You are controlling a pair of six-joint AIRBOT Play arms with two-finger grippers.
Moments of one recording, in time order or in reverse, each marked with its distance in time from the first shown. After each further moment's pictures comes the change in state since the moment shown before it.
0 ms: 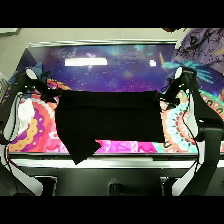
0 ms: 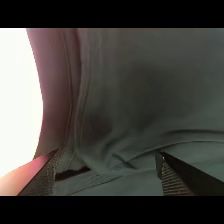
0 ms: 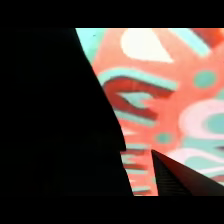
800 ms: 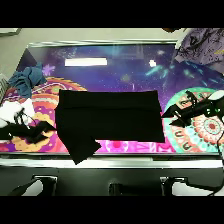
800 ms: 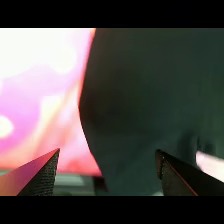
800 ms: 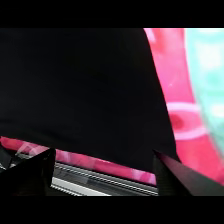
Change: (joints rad) left arm 0.284 0.879 -1.218 -0.307 0.177 0.052; right arm -0.294 0.545 -0.786 0.438 -0.173 -0.302
